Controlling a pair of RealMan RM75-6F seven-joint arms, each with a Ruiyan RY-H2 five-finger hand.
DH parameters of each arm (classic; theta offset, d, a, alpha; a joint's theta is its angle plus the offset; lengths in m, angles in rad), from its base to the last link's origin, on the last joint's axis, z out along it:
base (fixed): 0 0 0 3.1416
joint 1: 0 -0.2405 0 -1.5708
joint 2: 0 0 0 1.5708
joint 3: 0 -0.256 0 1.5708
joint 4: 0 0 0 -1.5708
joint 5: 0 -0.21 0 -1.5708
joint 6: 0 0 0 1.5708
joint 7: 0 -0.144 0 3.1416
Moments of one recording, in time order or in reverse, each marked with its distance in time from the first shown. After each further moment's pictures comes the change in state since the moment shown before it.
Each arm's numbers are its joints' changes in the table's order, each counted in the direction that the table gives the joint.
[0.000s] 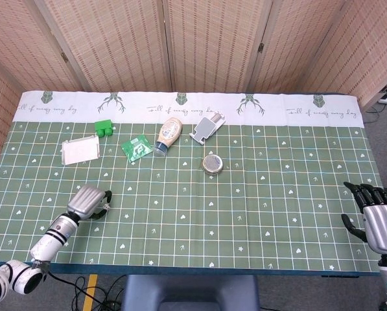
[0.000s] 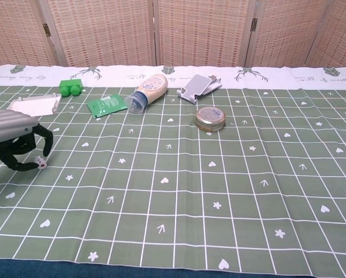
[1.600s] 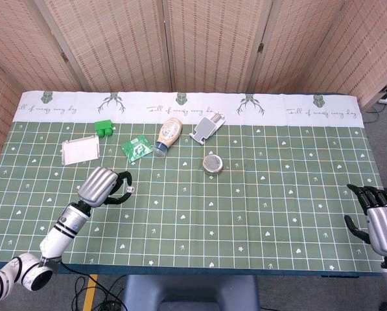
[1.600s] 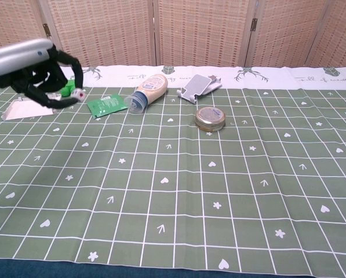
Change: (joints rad) left arm 0.039 -0.058 0.128 -0.230 -0.077 -0.261 0.180; right arm 0.013 0.004 0.002 0.013 -0.003 -0.013 -0.020
